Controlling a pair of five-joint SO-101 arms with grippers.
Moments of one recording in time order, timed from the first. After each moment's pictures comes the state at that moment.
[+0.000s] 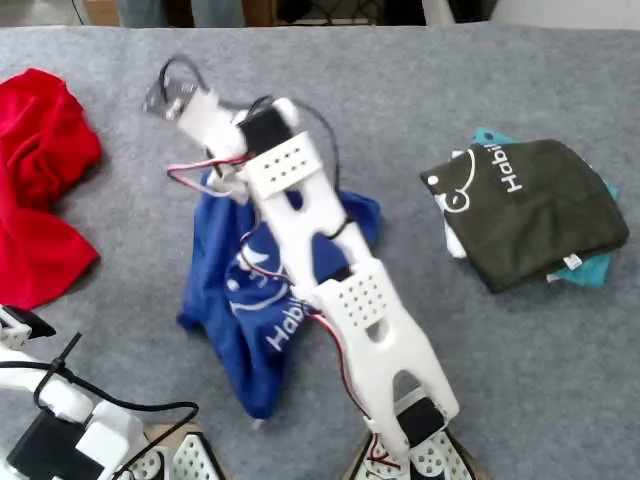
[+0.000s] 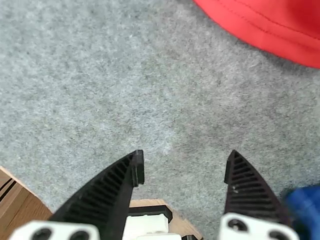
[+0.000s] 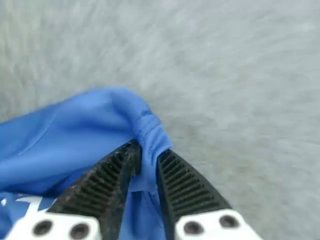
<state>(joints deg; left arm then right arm) -64.3 -21.1 32.9 84.9 -3.6 -32.8 55.2 -84.8 100.9 28.1</state>
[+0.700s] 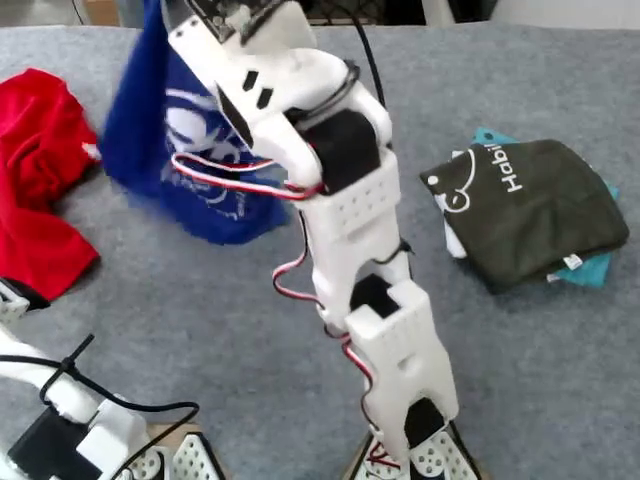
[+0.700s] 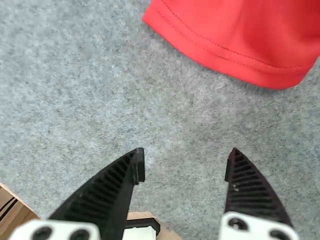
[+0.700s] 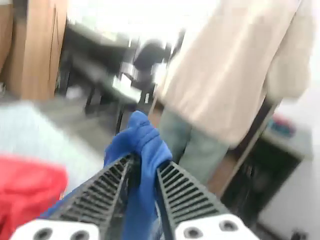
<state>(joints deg) -58.3 -21.1 26.9 85.0 0.8 -34.5 32.2 -92.4 65.6 17.3</state>
